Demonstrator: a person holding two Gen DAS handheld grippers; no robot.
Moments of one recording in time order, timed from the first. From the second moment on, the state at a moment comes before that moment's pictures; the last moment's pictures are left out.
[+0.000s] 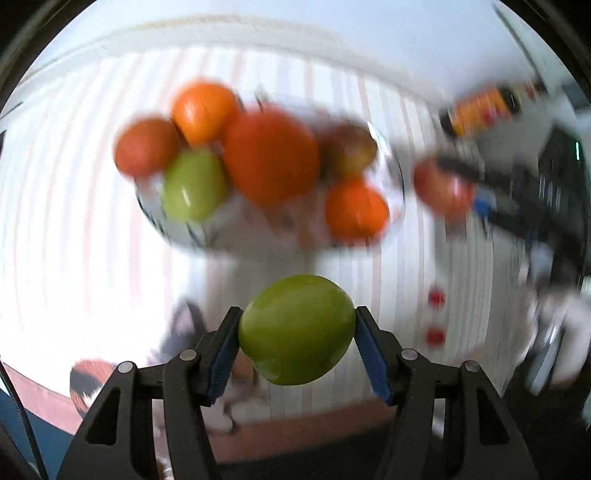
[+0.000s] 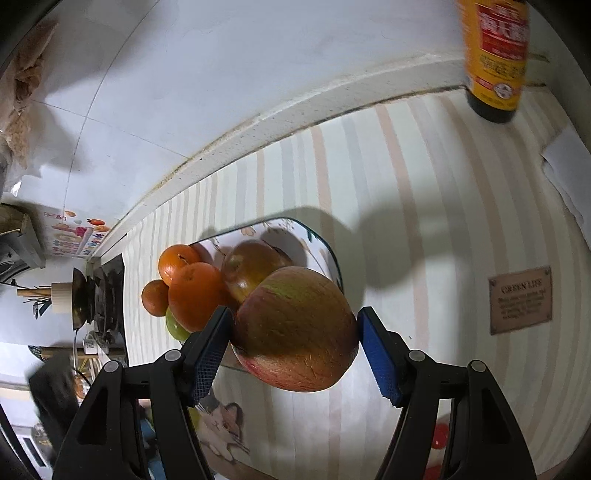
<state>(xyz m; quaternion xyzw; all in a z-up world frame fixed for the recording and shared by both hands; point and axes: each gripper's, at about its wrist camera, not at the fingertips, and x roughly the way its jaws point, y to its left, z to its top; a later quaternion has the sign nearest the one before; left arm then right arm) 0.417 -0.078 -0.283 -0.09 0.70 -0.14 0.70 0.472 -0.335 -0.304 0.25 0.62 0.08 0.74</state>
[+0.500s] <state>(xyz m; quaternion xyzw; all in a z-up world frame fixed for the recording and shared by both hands) 0.447 -0.040 -0.319 -0.11 0.69 -0.05 0.71 0.493 -0.315 -0.341 0.21 0.65 0.07 0.72</state>
